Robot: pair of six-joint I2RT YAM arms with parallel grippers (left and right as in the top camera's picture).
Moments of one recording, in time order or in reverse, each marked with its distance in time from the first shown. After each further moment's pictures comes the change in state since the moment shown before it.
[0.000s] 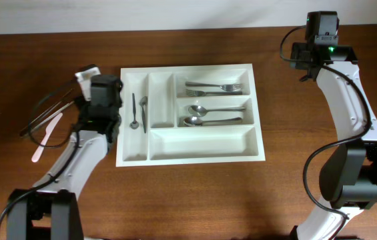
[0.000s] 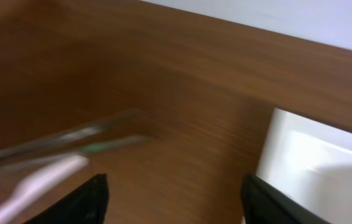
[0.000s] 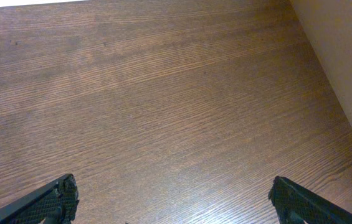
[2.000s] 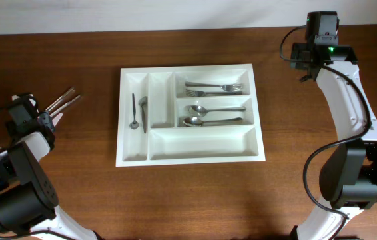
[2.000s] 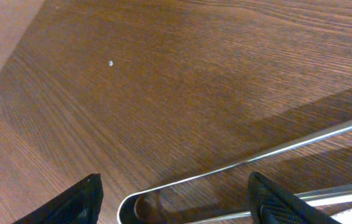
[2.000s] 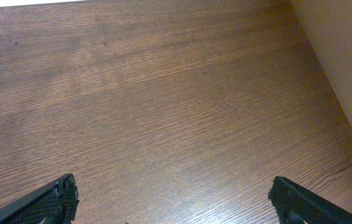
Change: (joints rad) left arm 0.576 0.340 0.024 0.219 0.228 0.517; right arm 0.000 0.000 0.000 0.000 0.000 0.000
